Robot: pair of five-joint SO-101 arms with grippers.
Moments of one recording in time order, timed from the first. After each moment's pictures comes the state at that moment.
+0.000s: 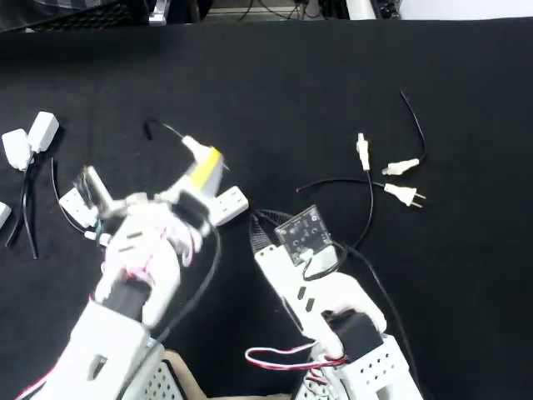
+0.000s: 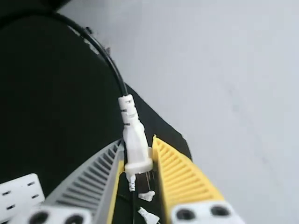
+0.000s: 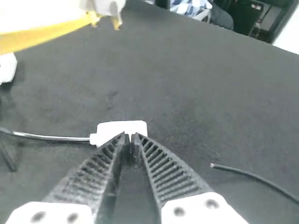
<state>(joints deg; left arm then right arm) 19.0 -77.9 85.1 3.6 54.9 -27.4 -103.6 96.7 37.5 7.2</state>
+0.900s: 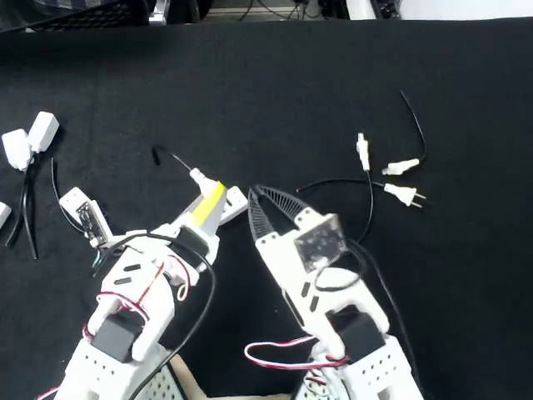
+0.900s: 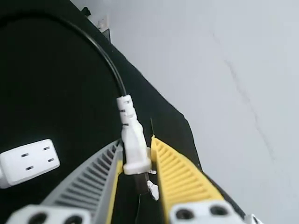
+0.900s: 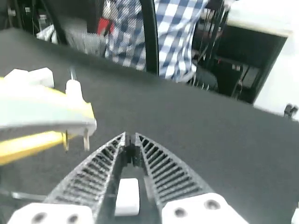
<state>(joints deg) 21.8 -103.6 92.3 24.9 54.9 -28.1 -103.6 94.3 23.8 7.3</state>
